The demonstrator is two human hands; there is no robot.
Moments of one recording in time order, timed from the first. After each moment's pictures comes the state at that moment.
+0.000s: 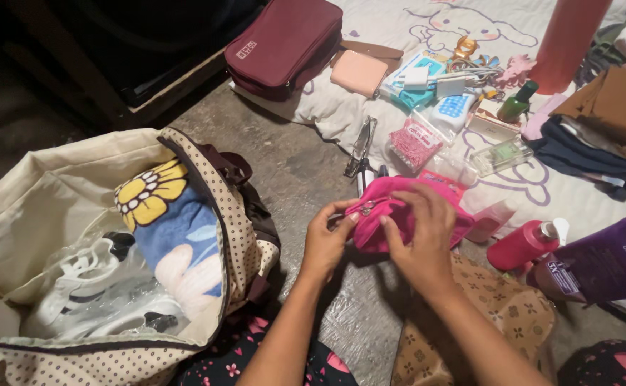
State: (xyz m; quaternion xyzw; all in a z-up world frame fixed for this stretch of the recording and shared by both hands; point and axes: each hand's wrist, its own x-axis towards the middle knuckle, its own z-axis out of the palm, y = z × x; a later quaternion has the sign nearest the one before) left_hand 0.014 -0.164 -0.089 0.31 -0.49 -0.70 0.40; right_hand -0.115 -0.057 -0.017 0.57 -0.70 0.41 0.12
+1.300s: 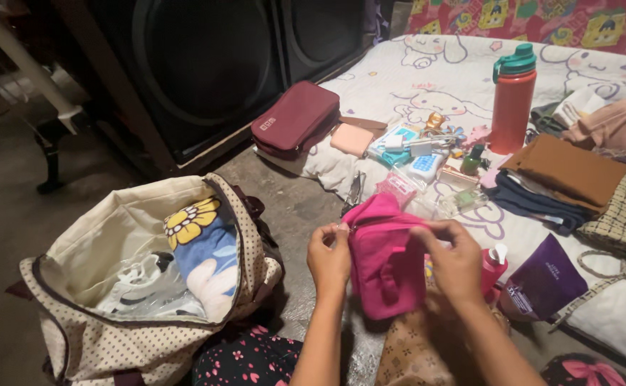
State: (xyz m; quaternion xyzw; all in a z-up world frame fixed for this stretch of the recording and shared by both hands) left_hand -0.013 -0.097 -0.003 0.49 -0.48 -0.45 0.57; right_hand -0.165 0.022 0.050 0.40 -0.66 0.63 -0.11
